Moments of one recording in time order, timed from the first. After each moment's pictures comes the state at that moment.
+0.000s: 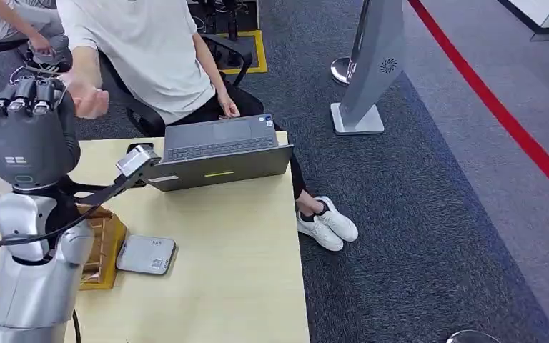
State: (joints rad) left arm -0.56 0.04 -0.39 -1.50 -1.34 0.54 -0.03; right arm -0.15 0.16 -1.25 -0.19 1.37 -0.31 0.11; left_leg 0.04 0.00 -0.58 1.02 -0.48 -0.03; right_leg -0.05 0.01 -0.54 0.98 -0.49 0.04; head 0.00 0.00
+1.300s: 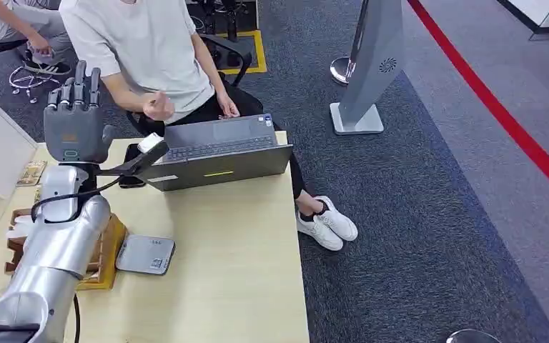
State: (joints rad) left arm -0.74 0.01 -0.33 -0.85 -1.26 0.57 -0.09; right arm -0.16 0.17 -1.22 -0.19 1.36 -0.30 0.12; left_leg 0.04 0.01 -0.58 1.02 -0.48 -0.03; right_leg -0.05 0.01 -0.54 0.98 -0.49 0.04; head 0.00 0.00
